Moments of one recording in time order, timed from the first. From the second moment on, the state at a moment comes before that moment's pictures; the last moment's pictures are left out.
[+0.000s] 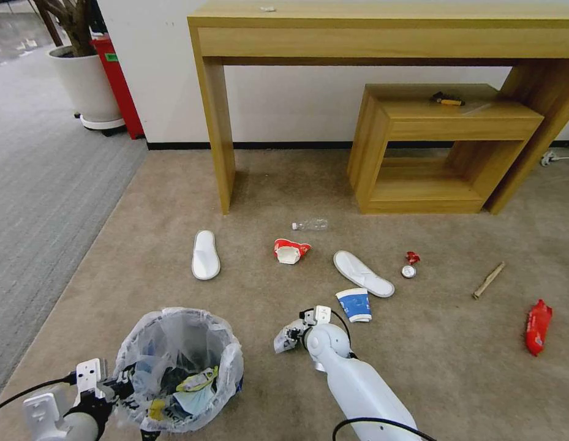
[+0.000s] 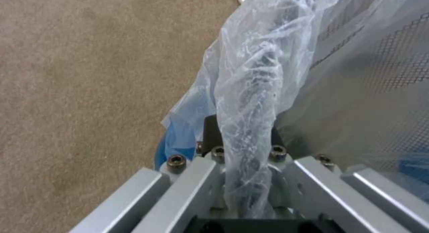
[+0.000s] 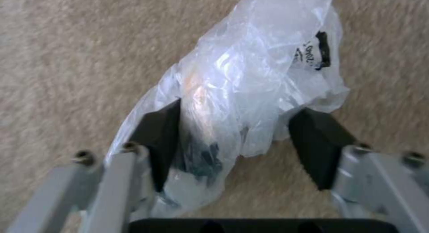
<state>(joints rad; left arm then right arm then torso) 1.83 -1.42 -0.94 -2.30 -0.57 0.69 -0.04 -0.88 1.51 0.05 1.18 0.77 -0.61 0.47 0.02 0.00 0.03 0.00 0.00</state>
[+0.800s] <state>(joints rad) 1.83 -1.41 -0.94 -2.30 -0.57 0.69 -0.03 -0.87 1.29 0.03 1.55 0.44 -0.40 -0.03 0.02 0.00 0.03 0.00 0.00</state>
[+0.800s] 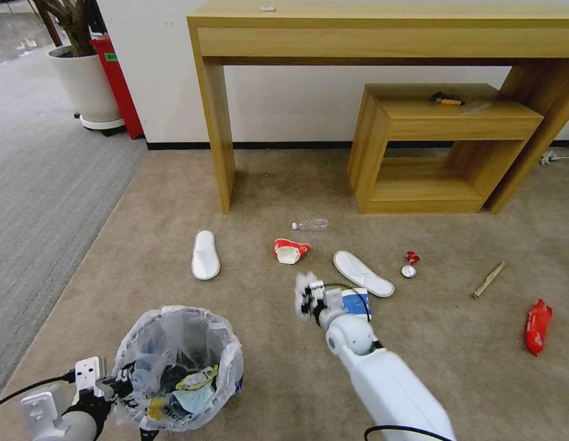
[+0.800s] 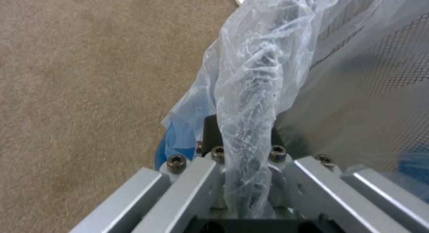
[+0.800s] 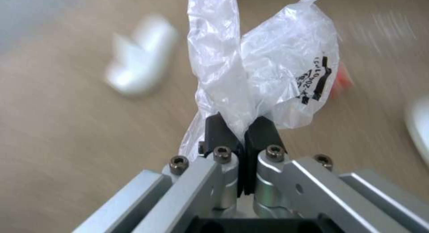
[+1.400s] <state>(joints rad) 1.81 -1.40 -0.91 -2.30 -0.58 0.73 -0.07 -0.55 1.14 -0.32 1.87 0.56 -0.42 -0.36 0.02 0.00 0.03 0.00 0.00</state>
